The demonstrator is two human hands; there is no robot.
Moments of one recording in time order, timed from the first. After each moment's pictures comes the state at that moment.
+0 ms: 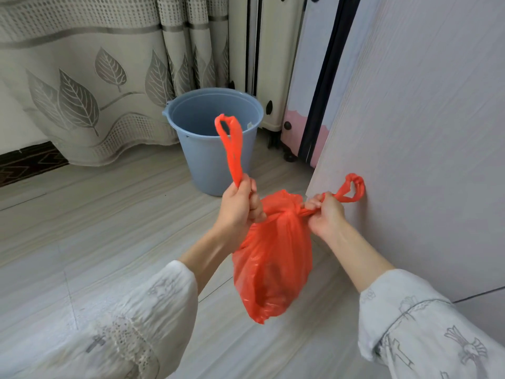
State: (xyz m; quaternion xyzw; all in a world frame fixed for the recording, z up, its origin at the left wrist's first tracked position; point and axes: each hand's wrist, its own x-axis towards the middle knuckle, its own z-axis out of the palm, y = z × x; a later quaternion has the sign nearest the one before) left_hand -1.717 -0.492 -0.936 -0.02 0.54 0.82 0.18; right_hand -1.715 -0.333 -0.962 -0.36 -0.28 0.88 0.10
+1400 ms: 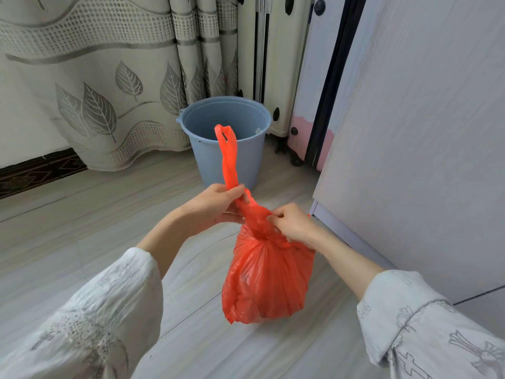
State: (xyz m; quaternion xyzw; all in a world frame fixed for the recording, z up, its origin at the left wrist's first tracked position) left_hand -1.726 -0.558 -0.910 0.05 0.71 0.64 0.28; right_hand -1.691 -0.391 -0.957 -0.08 -0.89 0.42 -0.13
